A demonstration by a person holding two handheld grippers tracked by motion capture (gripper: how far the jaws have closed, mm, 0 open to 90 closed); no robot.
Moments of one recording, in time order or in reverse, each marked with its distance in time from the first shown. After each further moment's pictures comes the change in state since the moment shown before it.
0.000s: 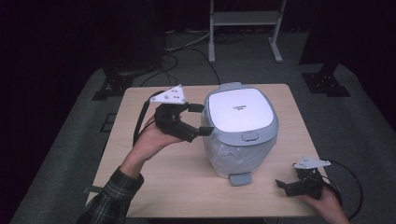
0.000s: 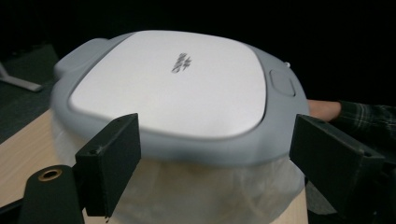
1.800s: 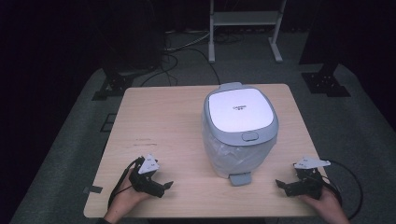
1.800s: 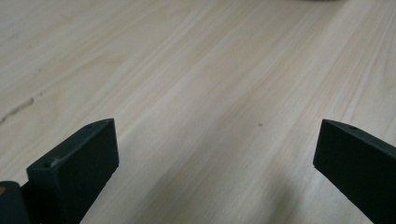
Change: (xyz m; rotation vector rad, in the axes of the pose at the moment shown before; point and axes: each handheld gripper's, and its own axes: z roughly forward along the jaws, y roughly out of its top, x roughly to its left) left arm -0.016 -0.231 -0.016 0.359 0.363 -0.109; right arm 0.000 0.000 0.000 0.000 0.000 -0.001
